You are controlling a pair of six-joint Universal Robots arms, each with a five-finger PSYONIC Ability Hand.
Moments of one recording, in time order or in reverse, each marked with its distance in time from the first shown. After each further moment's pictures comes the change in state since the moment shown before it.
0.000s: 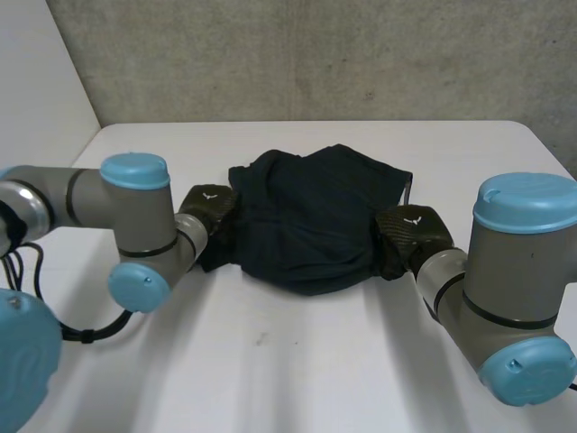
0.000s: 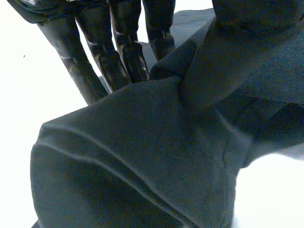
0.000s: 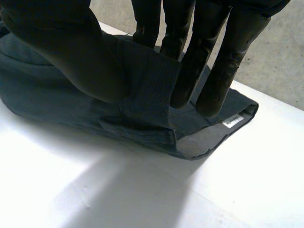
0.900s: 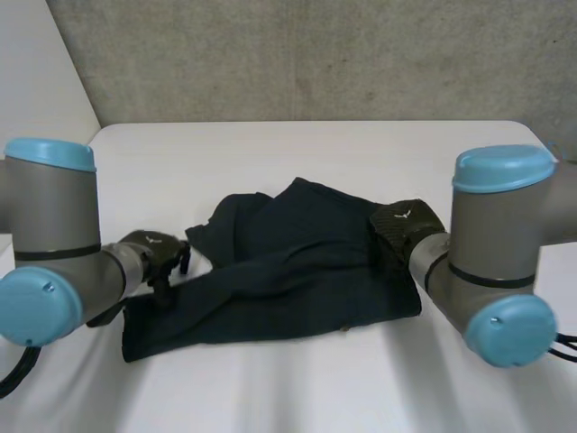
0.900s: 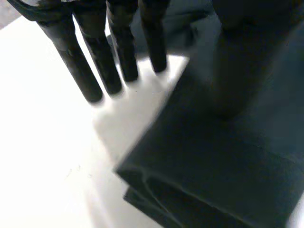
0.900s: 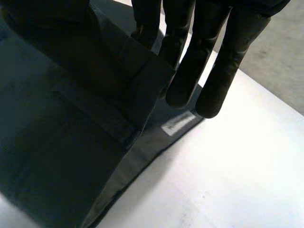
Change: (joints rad) left arm 0.111 0.338 -0.359 -0.321 -0.044 0.197; right arm 0.005 0.120 -0.205 0.173 0.018 -0.202; left_hand -0.490 -0.477 -0.458 -0.474 -0.426; right_hand 0.000 0.000 0.000 0.000 0.000
